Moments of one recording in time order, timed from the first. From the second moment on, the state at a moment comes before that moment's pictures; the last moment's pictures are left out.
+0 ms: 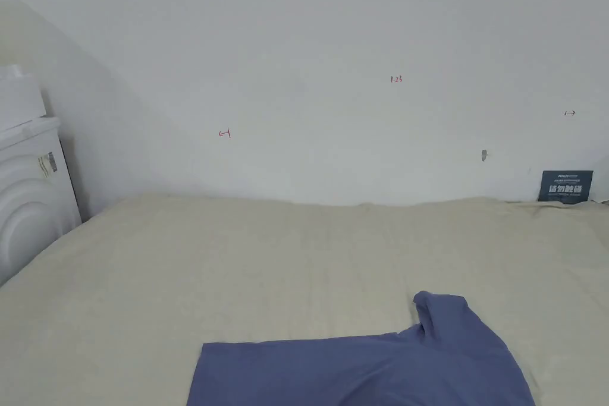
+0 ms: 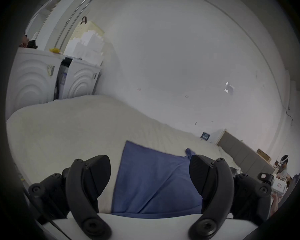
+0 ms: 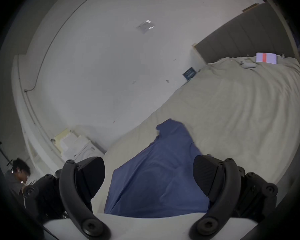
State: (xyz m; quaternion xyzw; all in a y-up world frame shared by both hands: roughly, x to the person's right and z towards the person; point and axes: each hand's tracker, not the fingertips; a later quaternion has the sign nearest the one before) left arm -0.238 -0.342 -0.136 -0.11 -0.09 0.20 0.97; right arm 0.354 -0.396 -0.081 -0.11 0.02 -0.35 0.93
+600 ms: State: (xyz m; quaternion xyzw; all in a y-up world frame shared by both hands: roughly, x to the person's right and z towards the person) left arm -0.209 -0.341 -0.109 -0.12 -0.04 0.11 0.98; right arm 0.248 -0.351 -0.085 -0.14 -0.04 -0.05 0.99
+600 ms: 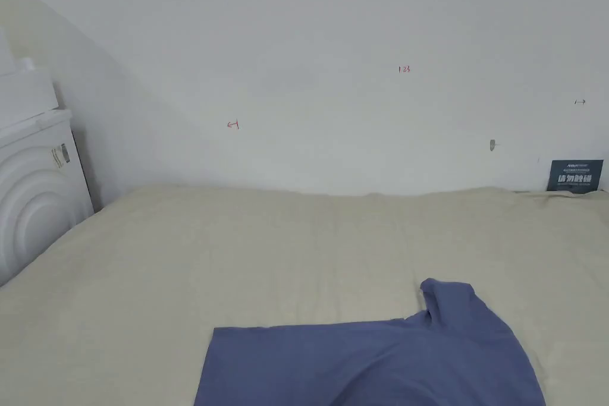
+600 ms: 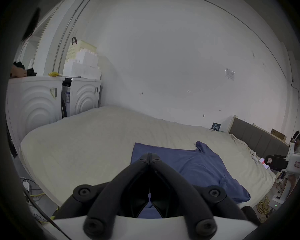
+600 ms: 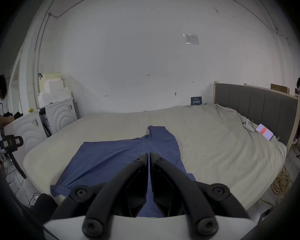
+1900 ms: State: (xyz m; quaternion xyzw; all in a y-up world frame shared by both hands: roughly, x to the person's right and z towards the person) left arm -0.201 -0.503 -0.204 -0.48 -0.09 -0.03 0.87; right arm 0.312 -0.434 -0.107 -0.34 -0.09 0.02 0.93
